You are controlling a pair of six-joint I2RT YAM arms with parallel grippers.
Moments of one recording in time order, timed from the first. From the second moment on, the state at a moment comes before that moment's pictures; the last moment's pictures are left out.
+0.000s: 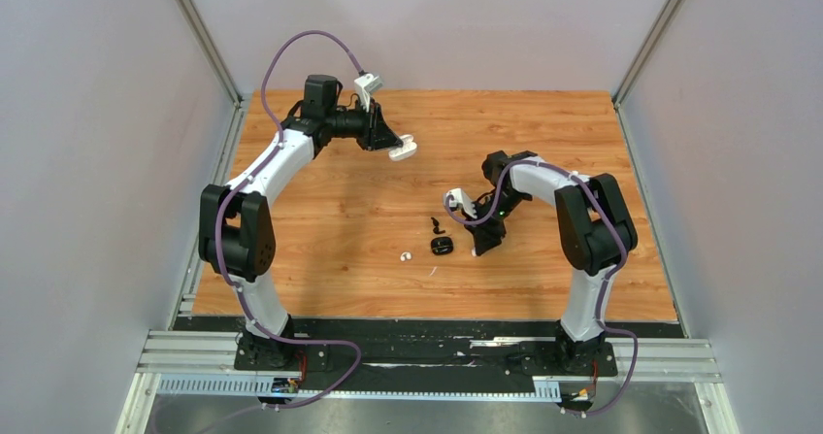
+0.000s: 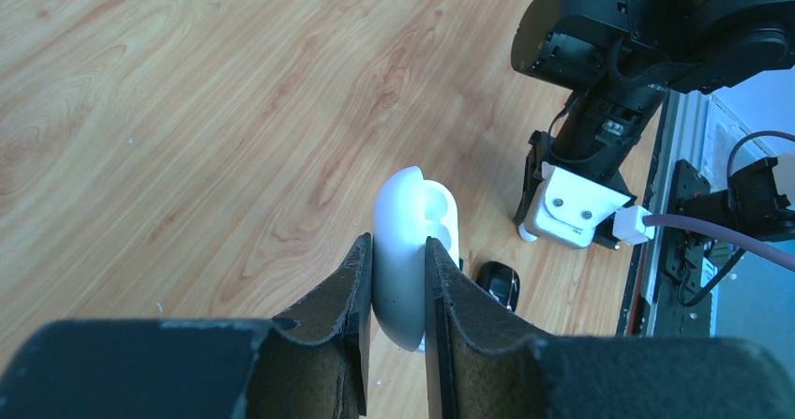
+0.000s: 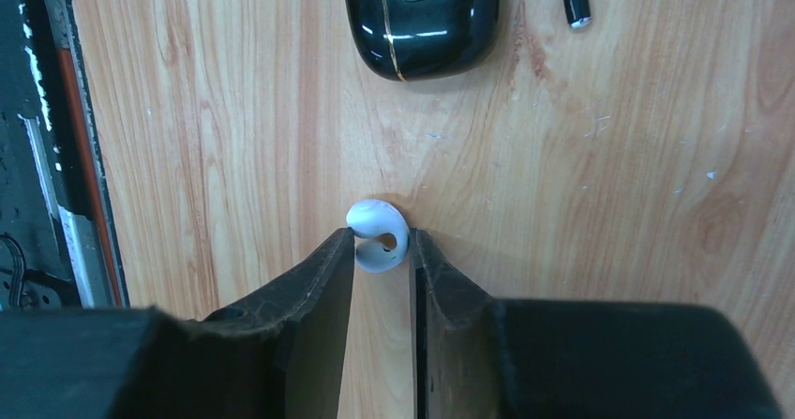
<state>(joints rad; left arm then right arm) -0.25 1.81 1.50 -0.24 0.93 0.00 0.36 1.93 1.26 -1.01 -0.65 -1.20</state>
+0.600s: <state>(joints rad) -0.25 1.82 1.50 -0.24 0.93 0.01 0.31 2.01 1.41 -1.05 -0.69 -1.13</state>
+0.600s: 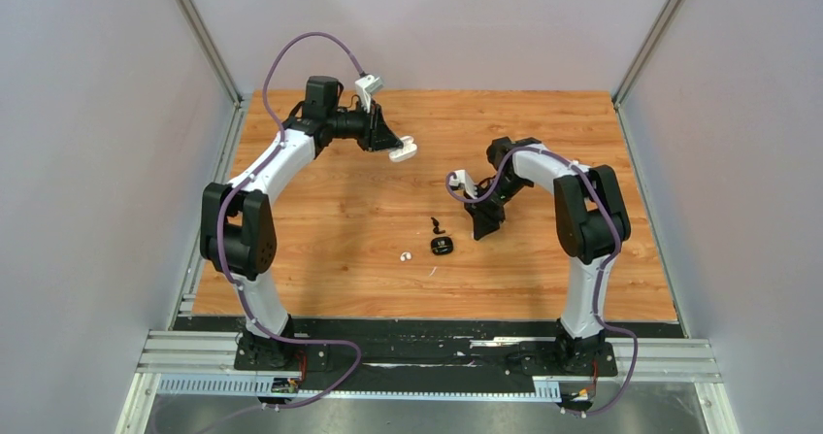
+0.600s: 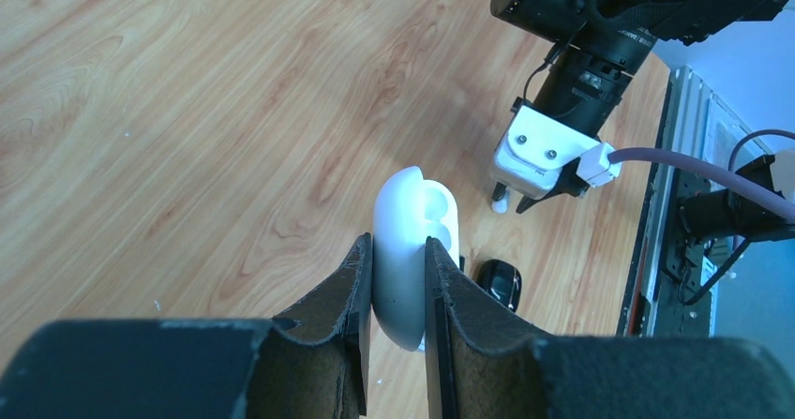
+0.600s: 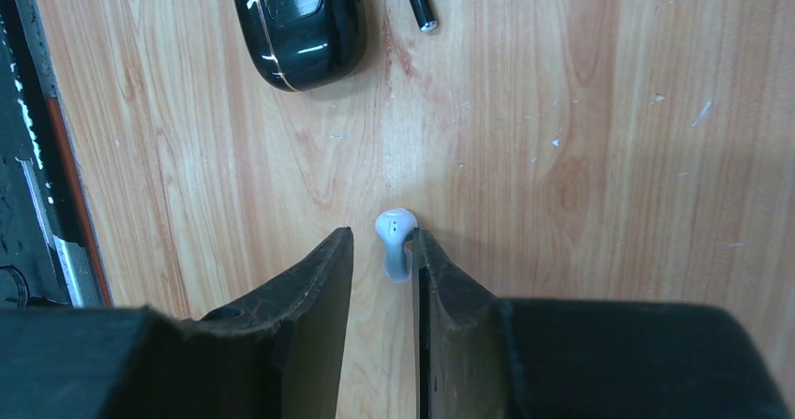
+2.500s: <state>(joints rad) -0.28 1.87 1.60 -0.25 0.96 0.05 0.29 1.89 1.93 -1.00 -0.93 -0.96</state>
